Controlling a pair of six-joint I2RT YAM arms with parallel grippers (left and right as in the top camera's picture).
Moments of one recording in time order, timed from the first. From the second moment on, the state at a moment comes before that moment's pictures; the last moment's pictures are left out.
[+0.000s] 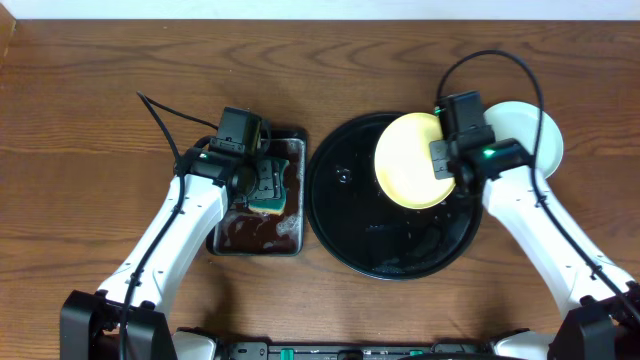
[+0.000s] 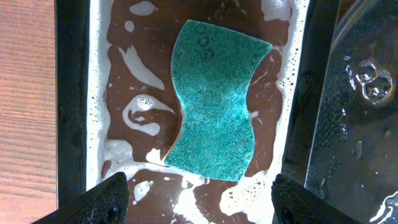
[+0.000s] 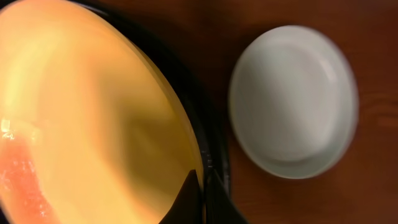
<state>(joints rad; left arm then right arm) -0.25 1.49 1.04 -0.80 0.00 -0.33 0.35 1.53 1.12 -0.67 0.41 0.08</state>
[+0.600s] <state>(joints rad) -0.25 1.49 0.98 -0.75 0.00 -0.33 0.72 1.53 1.12 -0.62 1.13 0.08</state>
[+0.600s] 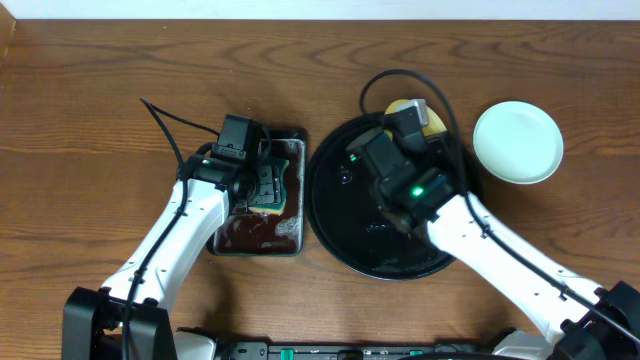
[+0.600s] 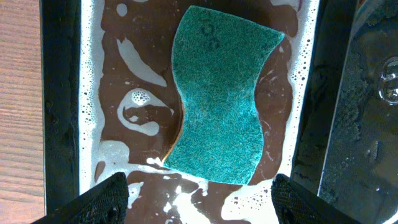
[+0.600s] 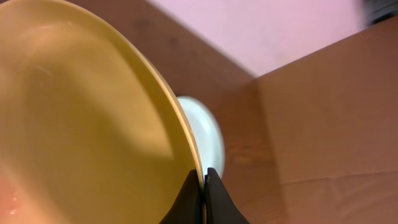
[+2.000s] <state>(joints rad) -0.25 1.49 0.98 -0.75 0.00 -0.33 0.18 1.53 1.12 -0.65 0.63 0.62</state>
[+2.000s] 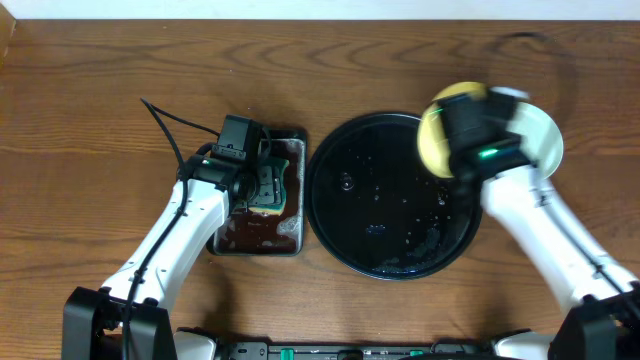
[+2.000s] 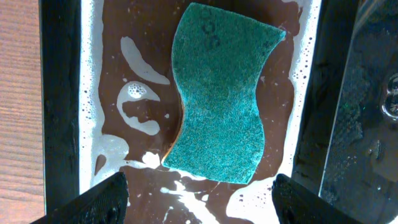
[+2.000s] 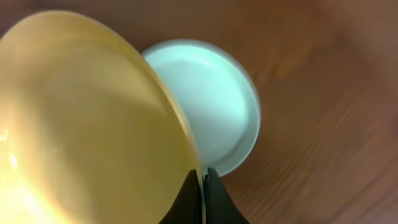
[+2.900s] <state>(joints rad) -0.25 1.49 0.98 -0.75 0.00 -0.33 -0.29 1.65 1.12 -0.59 0.12 0.87</state>
